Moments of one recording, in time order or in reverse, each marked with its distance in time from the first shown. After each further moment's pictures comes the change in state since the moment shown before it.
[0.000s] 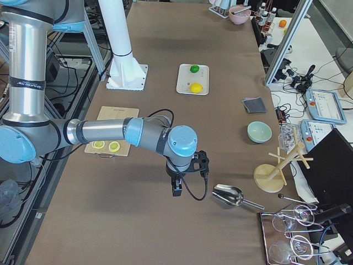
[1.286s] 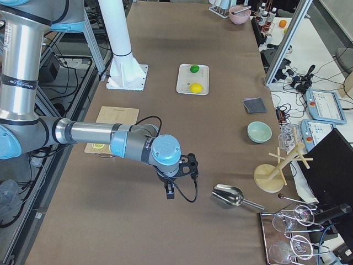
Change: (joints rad) left arm -0.007 0.012 -0.002 -0.013 0.001 -0.001; right arm 0.000 -0.100 0.000 0.186 0.046 -0.002
